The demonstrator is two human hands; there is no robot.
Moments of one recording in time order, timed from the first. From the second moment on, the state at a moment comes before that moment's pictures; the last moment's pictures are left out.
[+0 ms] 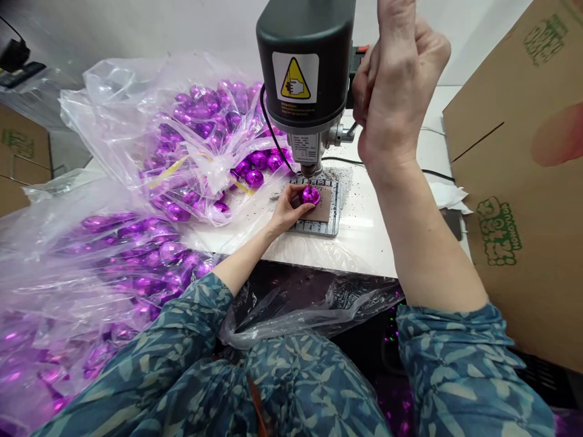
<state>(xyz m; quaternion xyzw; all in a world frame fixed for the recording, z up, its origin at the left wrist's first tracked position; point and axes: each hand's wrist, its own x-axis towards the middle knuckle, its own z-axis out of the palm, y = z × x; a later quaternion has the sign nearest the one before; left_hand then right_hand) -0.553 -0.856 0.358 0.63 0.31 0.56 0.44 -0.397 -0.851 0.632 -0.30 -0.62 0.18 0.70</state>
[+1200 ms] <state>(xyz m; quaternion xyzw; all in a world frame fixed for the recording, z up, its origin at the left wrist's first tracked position) -0.554 -0.856 0.361 0.63 0.32 0.55 0.44 -0.410 -0.893 0.542 -0.22 -0.59 -0.03 0.78</state>
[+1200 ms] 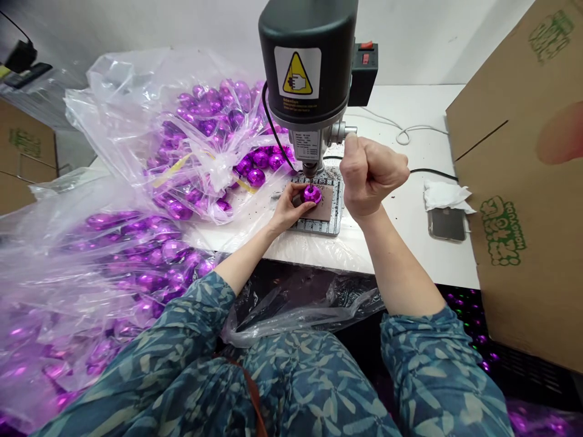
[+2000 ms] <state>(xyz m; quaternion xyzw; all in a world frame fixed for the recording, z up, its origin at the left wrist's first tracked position) -0.550 -0.857 0.361 0.61 0.31 0.57 0.46 -0.407 -0.885 0.555 -0.19 -0.61 -0.03 0.77</state>
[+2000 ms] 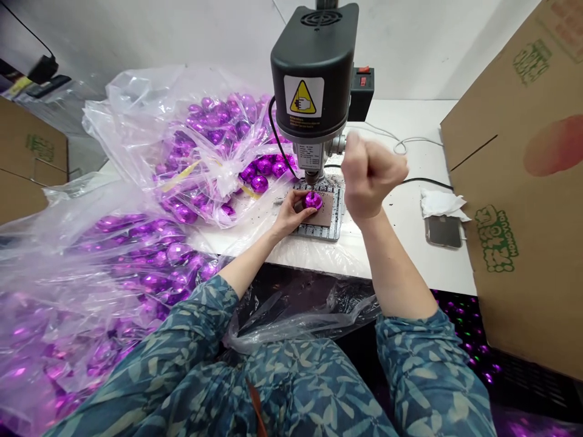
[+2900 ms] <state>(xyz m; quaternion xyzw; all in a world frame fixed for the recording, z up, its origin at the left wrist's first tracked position) -0.659 -0.808 0.411 0.59 0.63 0.48 0.19 -0.417 -0.851 0.620 -0.18 -0.56 0.07 0.80</state>
